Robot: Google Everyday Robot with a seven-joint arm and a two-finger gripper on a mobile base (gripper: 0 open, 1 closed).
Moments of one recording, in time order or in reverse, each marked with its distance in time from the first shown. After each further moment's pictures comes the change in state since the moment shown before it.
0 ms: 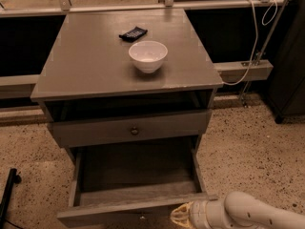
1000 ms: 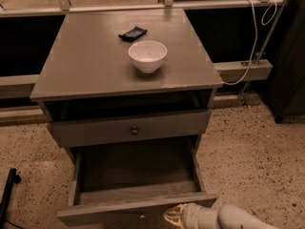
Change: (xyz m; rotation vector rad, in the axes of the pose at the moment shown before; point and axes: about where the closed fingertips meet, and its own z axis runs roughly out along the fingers) arm 0.019 -0.018 0.050 0.180 -0.099 0.096
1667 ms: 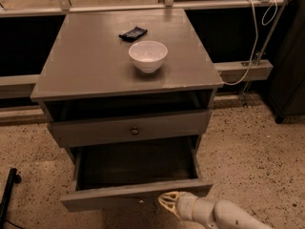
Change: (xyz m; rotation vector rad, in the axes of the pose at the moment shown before) arm -0.027 -0.043 0.016 0.138 -0.104 -0.010
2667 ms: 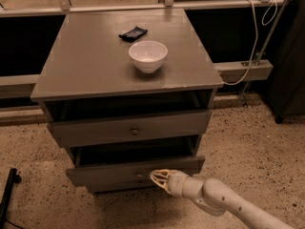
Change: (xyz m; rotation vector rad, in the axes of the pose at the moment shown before) arm -0.038 -0.069 0.053 0.055 -0.112 -0.062
